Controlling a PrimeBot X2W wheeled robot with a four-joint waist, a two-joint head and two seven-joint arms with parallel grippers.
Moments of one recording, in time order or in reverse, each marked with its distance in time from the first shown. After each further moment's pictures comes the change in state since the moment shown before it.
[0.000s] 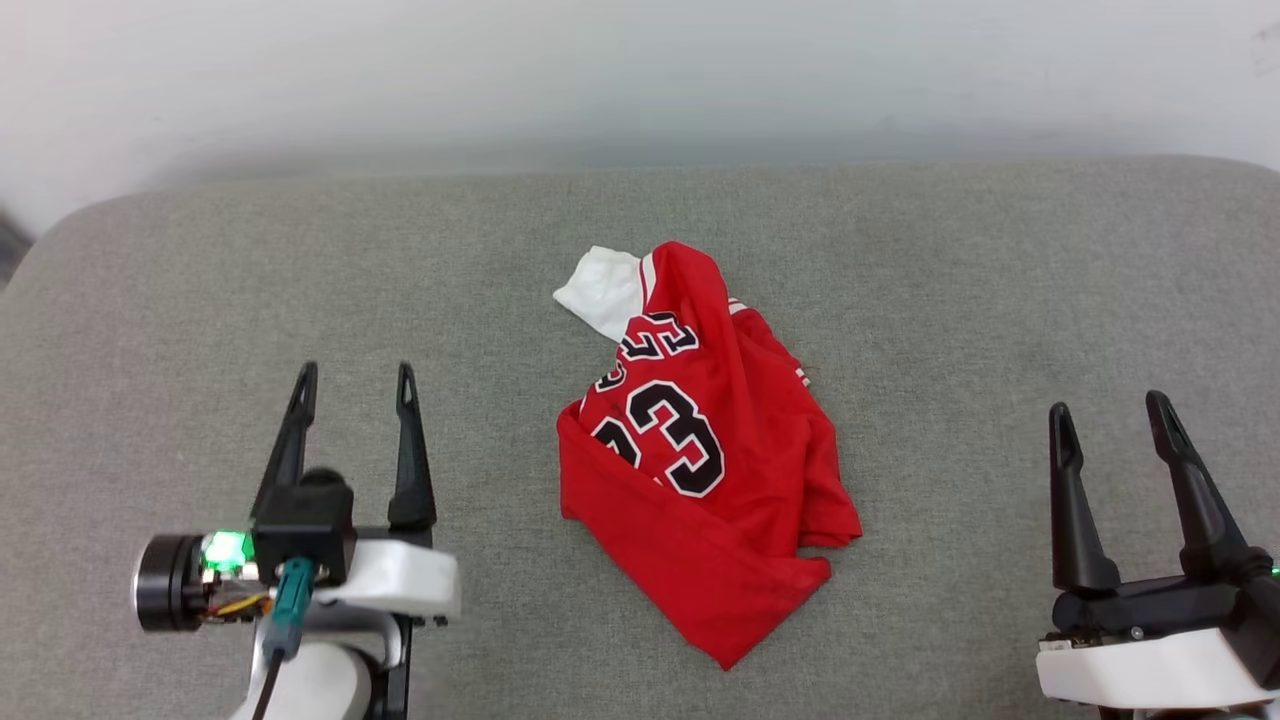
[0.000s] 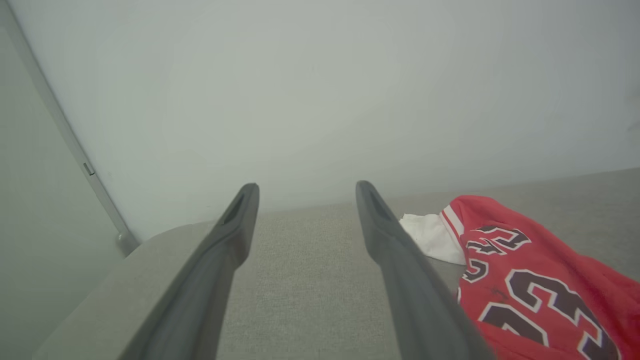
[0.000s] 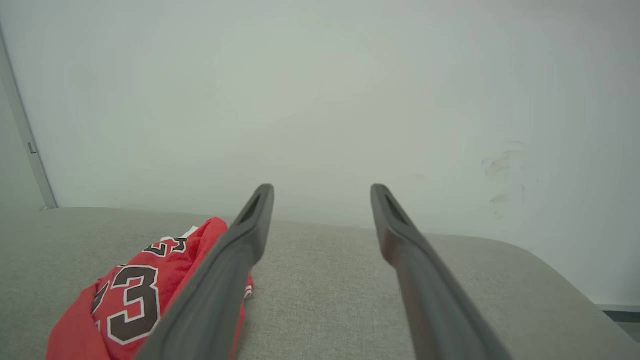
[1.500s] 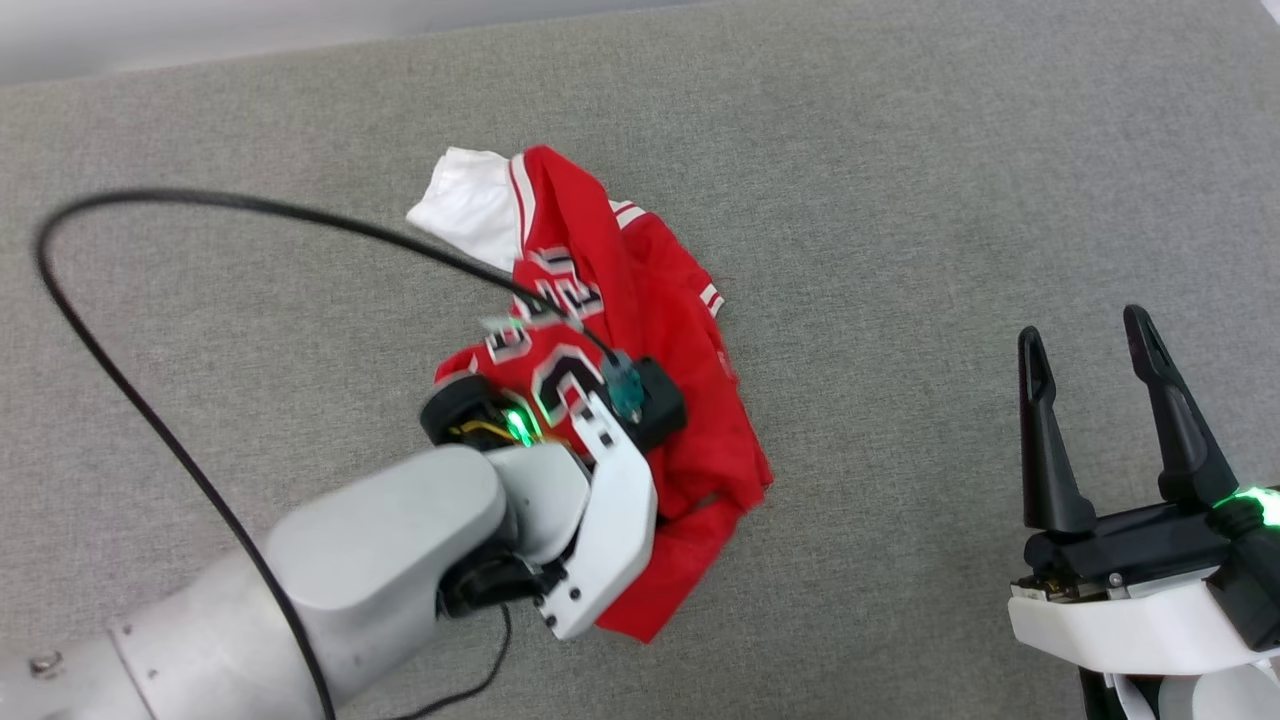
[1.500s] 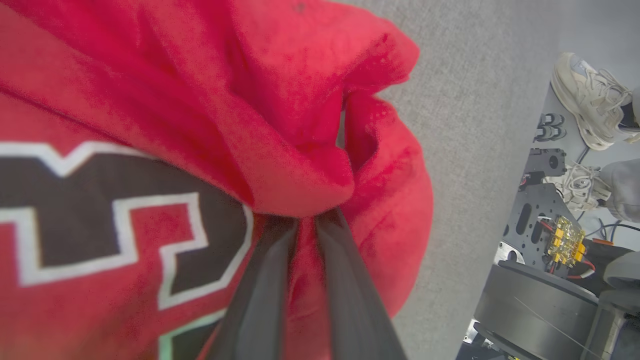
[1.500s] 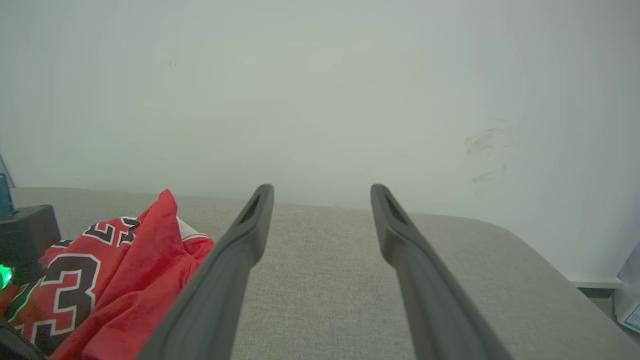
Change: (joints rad) left arm -0.709 0.077 -0.764 0.186 -0.620 -0.667 0.841; right arm -0.098 0.000 0.067 -0.062 -0.014 0.000 0.000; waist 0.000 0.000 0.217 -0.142
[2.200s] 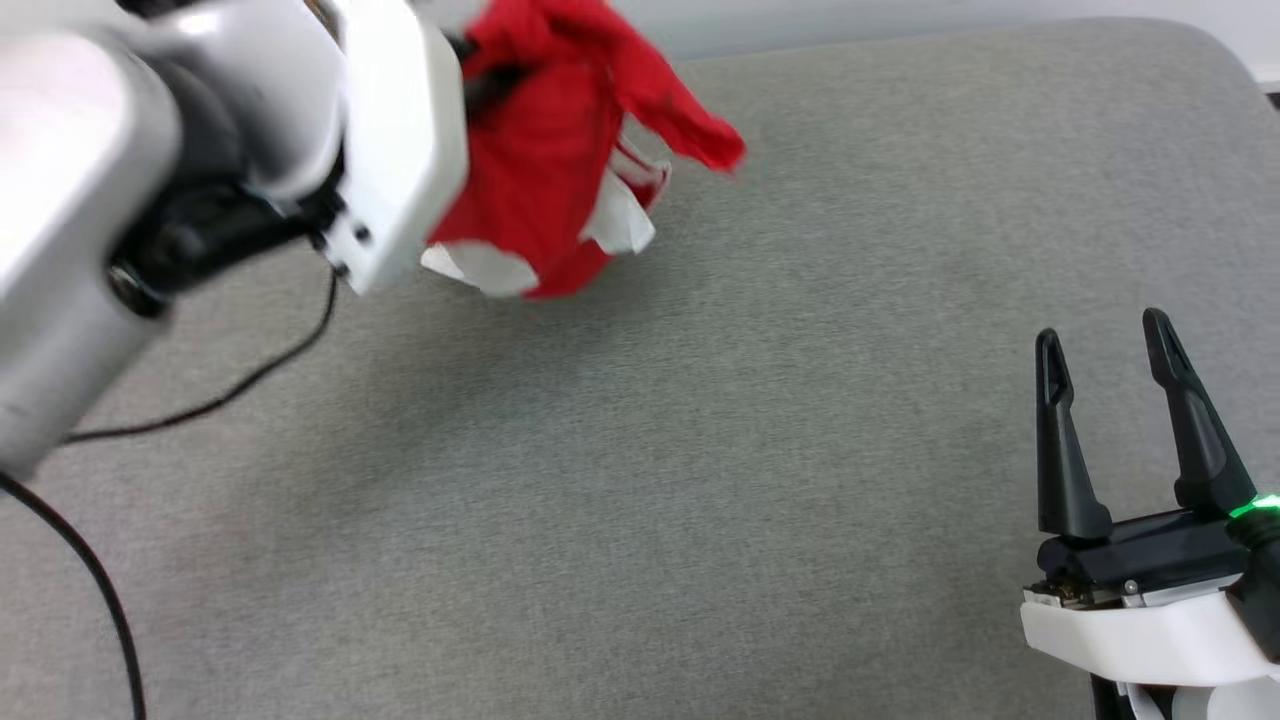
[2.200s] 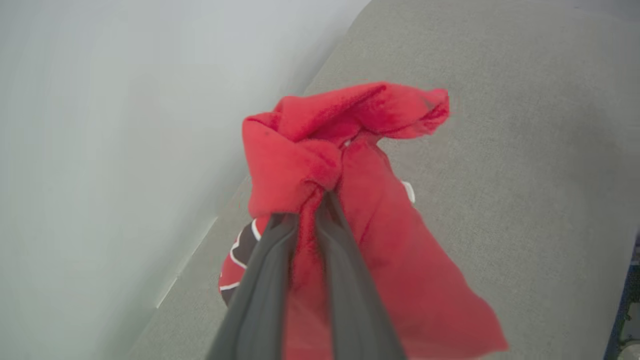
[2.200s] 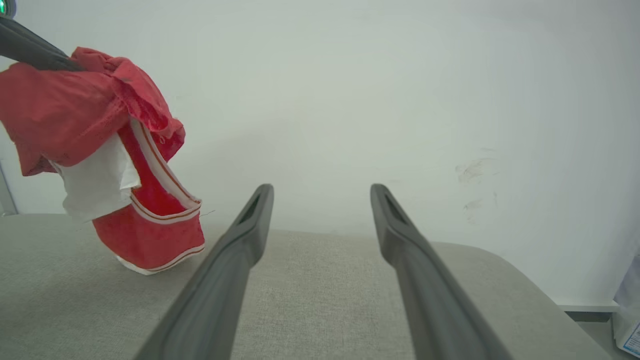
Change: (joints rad) left arm -0.419 0.237 0.240 -0.167 -0.018 0.000 0.086; right arm 0.016 0.000 -0.013 -0.025 0.008 0.000 0.000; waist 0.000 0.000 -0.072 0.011
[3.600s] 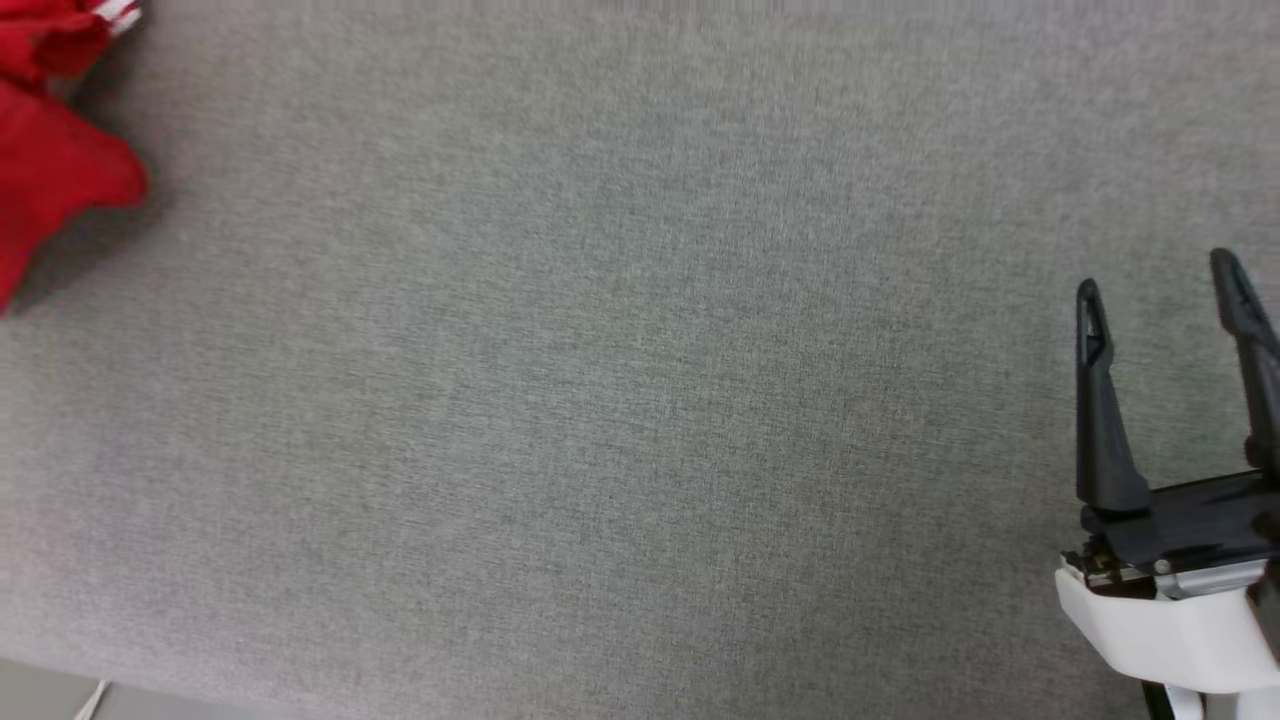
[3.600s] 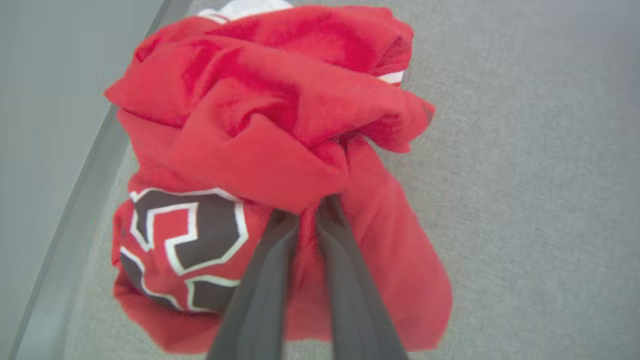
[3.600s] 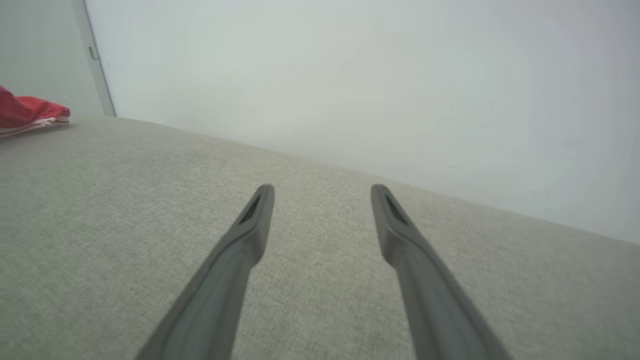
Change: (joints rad) left arm 0.378 0.063 0.716 0.663 -0.089 0.000 -0.032; right arm -0.038 -0.009 -0.025 -0.118 -0.210 0.000 0.000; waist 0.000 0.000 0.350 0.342
